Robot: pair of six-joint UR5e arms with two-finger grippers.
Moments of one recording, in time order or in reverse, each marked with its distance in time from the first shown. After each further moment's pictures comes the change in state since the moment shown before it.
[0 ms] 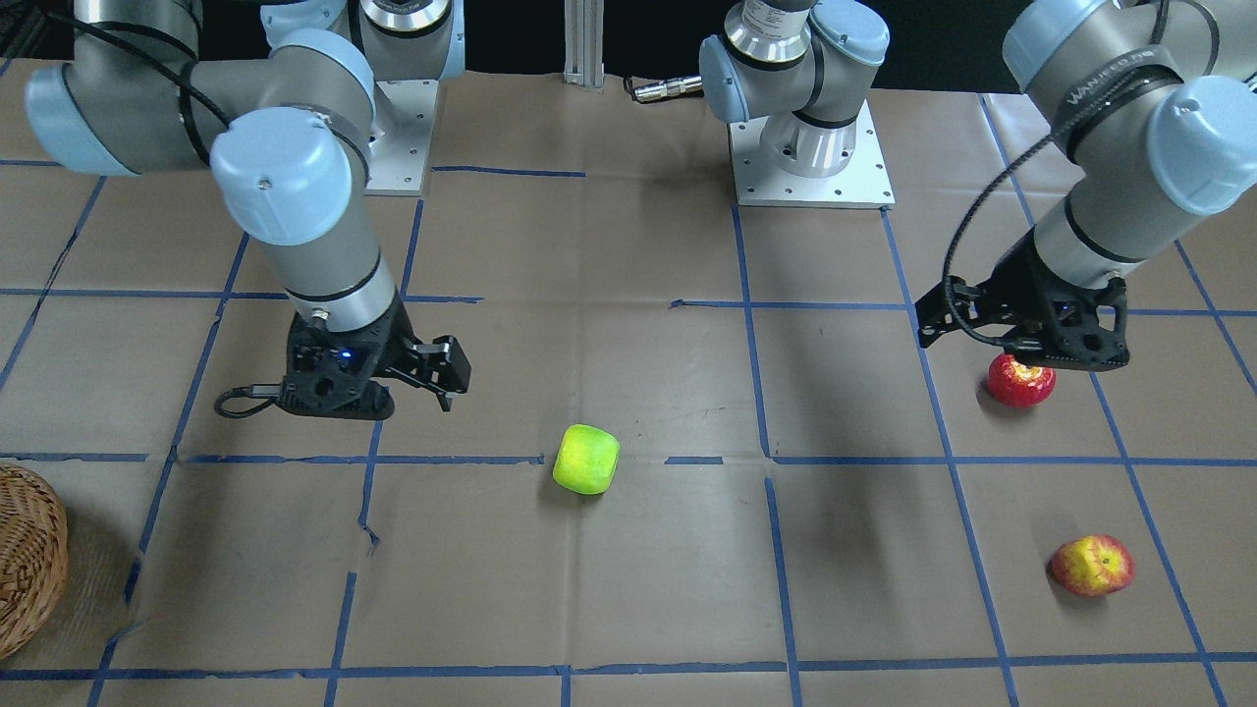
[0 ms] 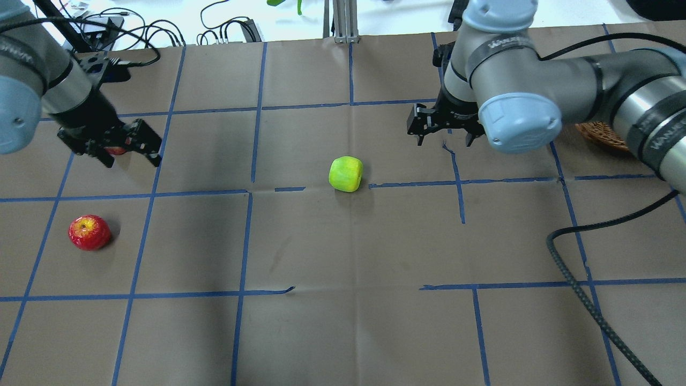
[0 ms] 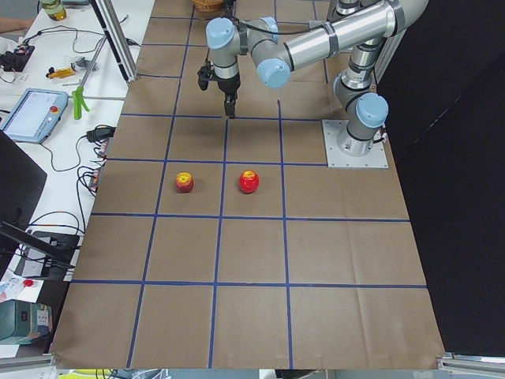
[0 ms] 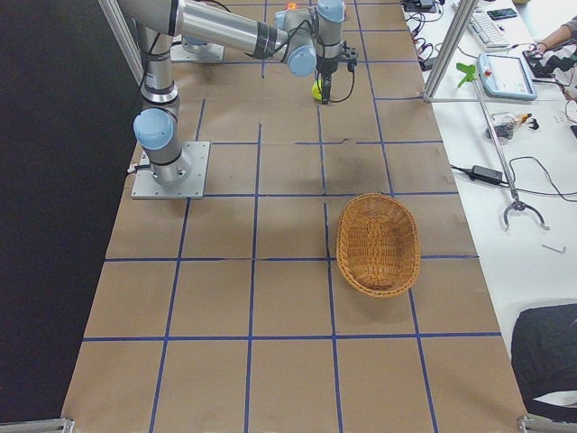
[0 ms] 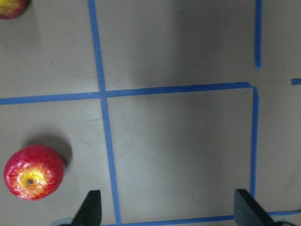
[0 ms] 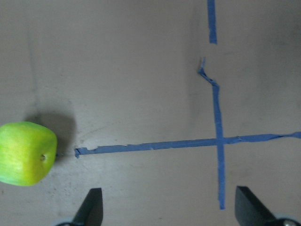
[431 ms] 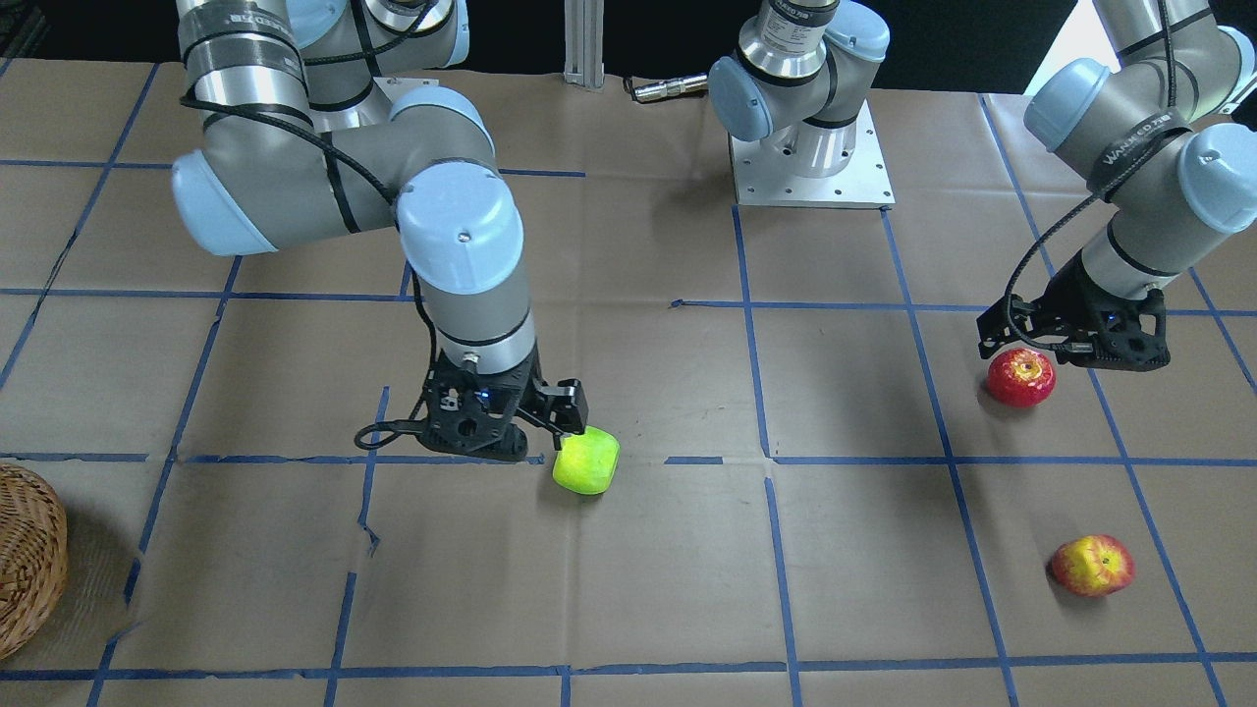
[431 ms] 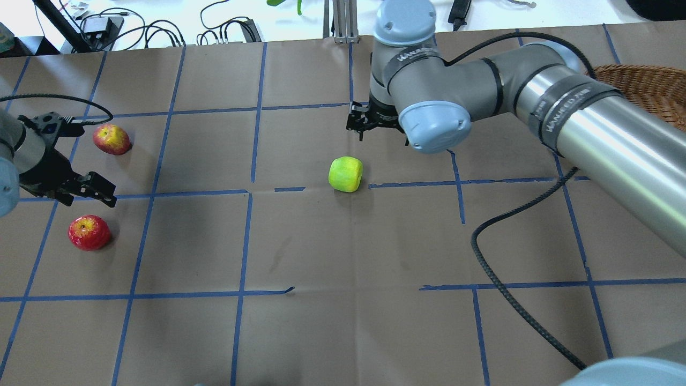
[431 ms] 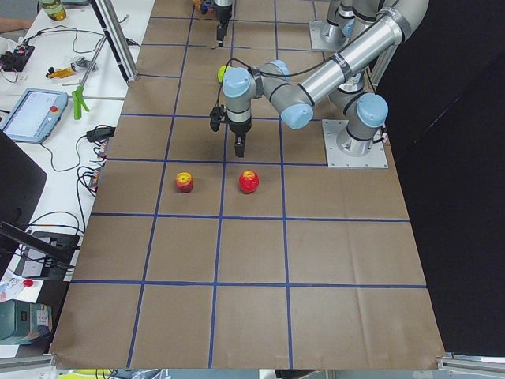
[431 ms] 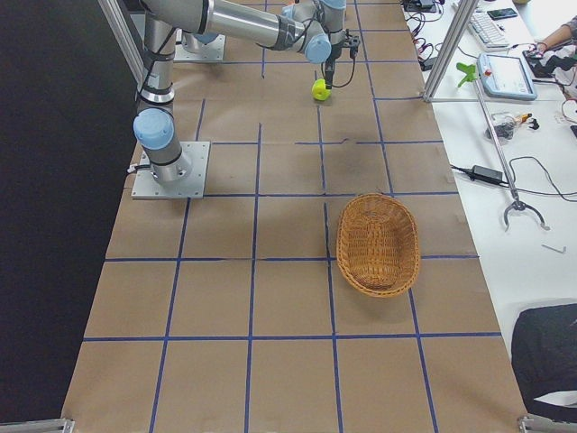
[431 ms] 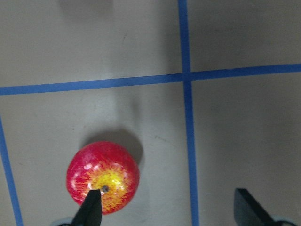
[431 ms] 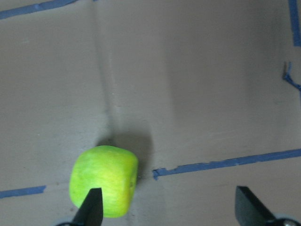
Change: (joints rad) left arm 0.203 -0.019 -0.196 0.303 0.018 0.226; right arm 0.166 0.162 -0.154 -0.031 -0.008 0.244
